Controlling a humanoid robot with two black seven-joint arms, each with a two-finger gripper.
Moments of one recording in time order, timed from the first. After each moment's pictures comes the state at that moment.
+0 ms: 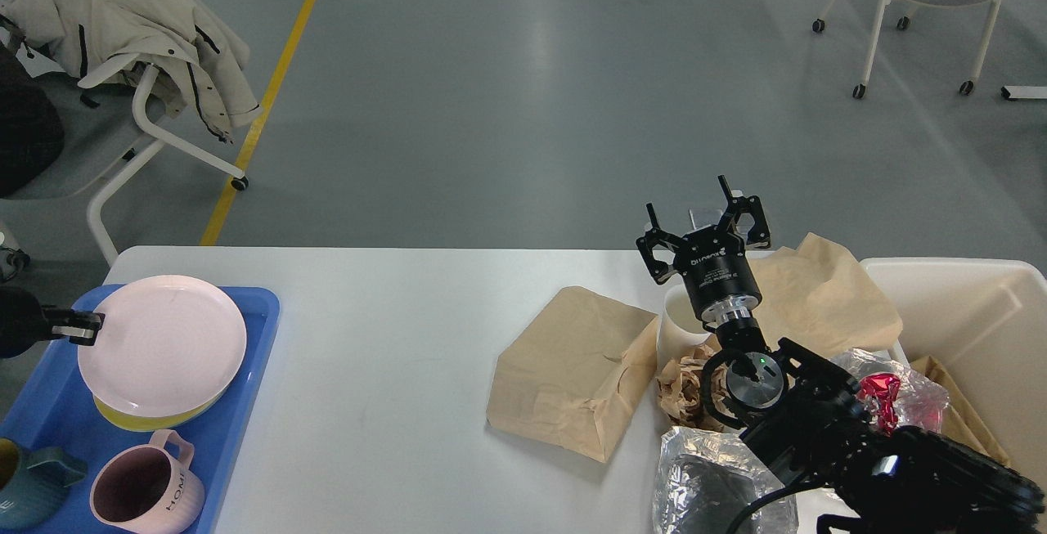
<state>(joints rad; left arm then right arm) -0.98 0.64 0.89 -0.23 0.89 -0.15 -0.64 0.72 0.10 0.58 0.18 0.38 0.74 0.45</state>
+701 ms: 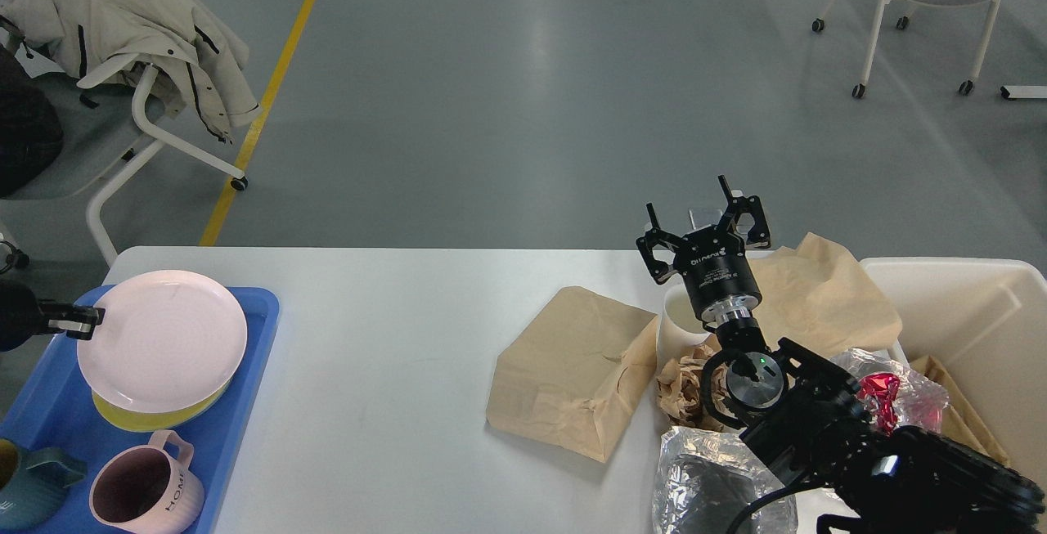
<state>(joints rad) -0.99 0.64 0.91 -0.21 0.88 -0.16 -0.69 0.72 0.10 0.58 0.18 0.38 0.74 0.45</state>
